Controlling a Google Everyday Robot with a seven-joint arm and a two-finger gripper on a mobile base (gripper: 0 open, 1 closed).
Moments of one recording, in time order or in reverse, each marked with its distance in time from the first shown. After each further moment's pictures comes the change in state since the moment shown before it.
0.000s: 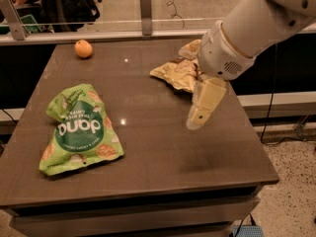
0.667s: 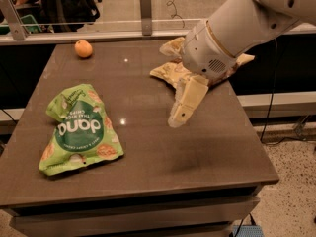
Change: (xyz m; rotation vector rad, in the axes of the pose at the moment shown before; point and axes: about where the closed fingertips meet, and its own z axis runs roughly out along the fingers) arm -0.043 0.000 0.014 -0.038 -0.153 -0.044
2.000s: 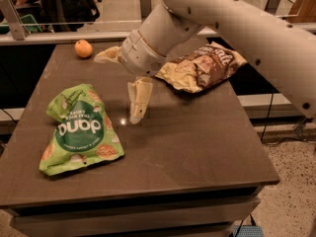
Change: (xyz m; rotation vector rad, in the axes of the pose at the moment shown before) arm -0.061 -0.030 0.110 -0.232 -0.158 -0.422
